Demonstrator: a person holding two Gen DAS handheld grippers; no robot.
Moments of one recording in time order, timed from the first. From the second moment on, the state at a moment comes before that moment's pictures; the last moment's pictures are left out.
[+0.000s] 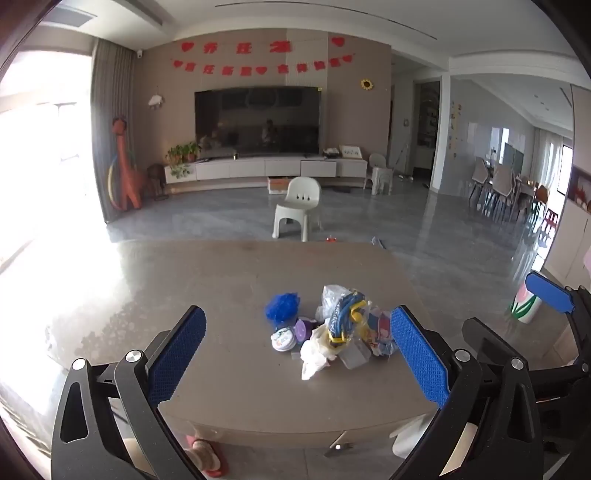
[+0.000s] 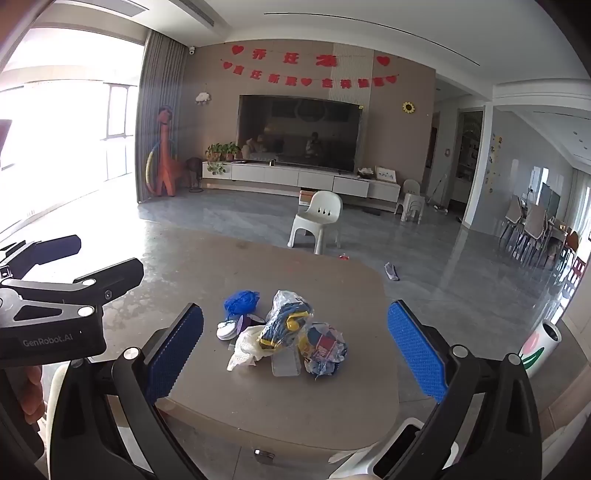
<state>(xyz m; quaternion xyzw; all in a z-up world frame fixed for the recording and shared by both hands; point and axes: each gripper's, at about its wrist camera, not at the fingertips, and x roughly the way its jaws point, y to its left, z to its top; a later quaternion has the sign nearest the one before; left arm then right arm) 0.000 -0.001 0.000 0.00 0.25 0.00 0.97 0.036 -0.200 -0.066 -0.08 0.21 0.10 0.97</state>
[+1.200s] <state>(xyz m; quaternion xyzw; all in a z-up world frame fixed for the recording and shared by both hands) 0.048 0.019 -0.040 0.01 0.27 -0.02 0.96 0.074 -0.206 -0.081 -0.08 0.24 0.10 0.96</state>
